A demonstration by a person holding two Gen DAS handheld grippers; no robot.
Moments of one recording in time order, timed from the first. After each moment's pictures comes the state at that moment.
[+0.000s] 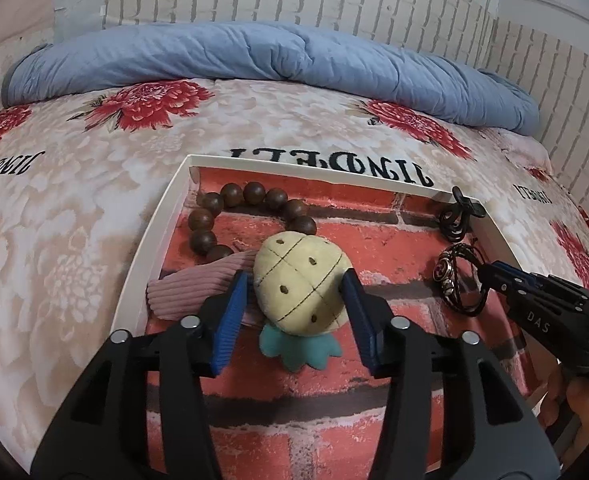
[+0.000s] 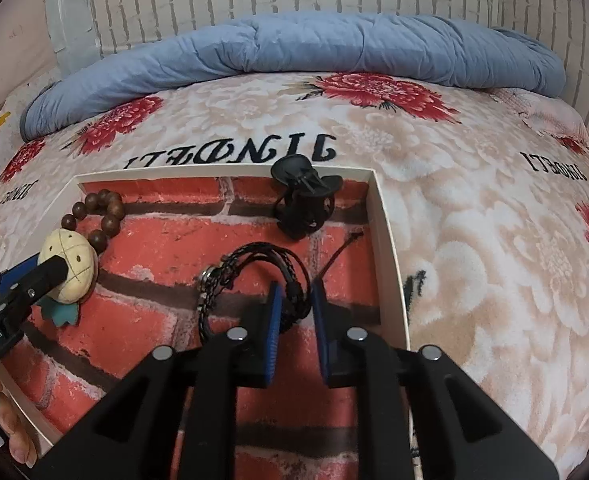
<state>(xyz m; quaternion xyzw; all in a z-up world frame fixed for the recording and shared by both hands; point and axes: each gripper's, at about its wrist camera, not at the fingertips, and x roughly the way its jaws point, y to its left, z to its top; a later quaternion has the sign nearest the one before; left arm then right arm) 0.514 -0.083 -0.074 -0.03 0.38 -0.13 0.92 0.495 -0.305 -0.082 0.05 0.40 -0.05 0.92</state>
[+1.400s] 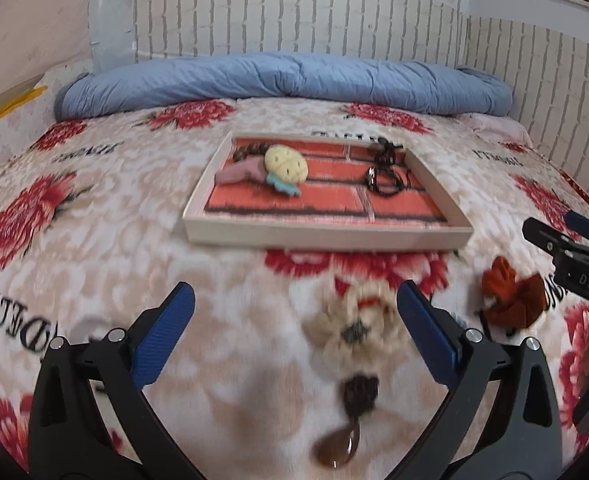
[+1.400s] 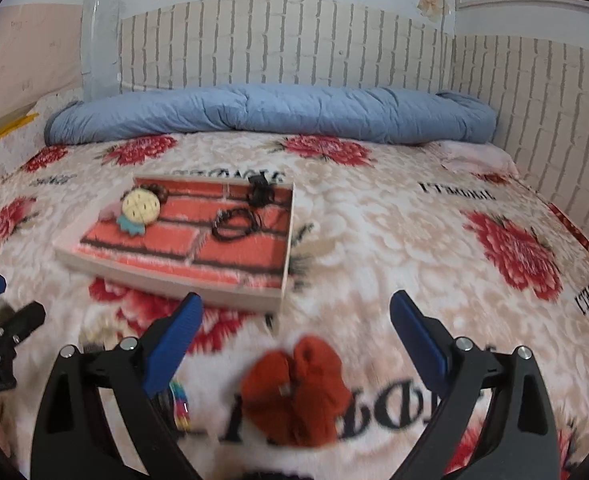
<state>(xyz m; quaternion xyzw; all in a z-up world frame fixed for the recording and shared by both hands) 0.279 -0.073 -0.037 0.01 0.34 -0.10 0.94 0.261 -0.313 -0.025 0.00 0.30 -0.09 0.95</state>
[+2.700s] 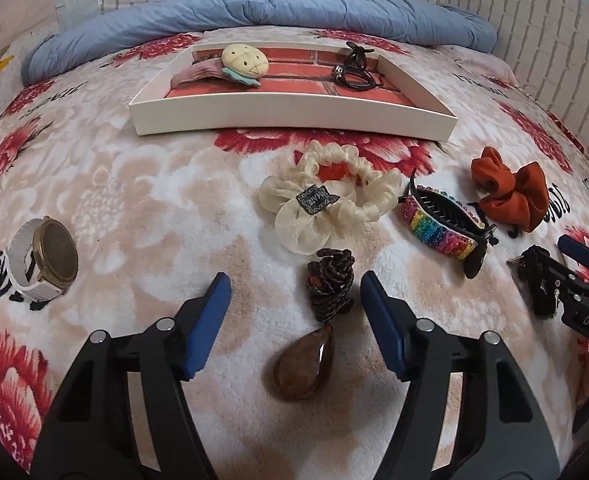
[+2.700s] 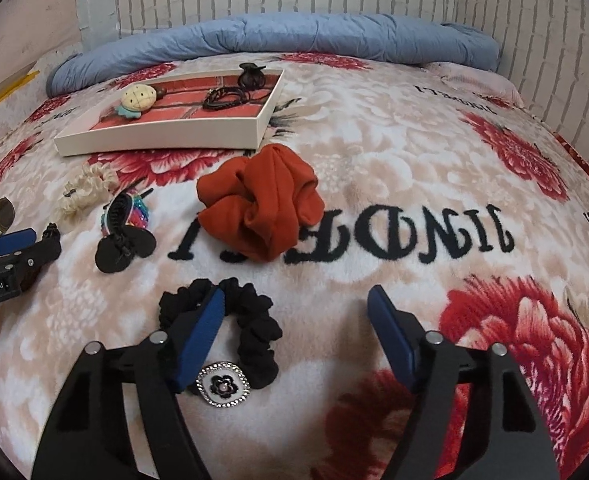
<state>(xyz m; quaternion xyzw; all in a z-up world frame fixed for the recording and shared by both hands) 0.258 -0.095 -0.101 0.03 0.44 -0.14 0.89 0.200 -0.337 -0.099 0.02 0.40 -0.08 0.91</state>
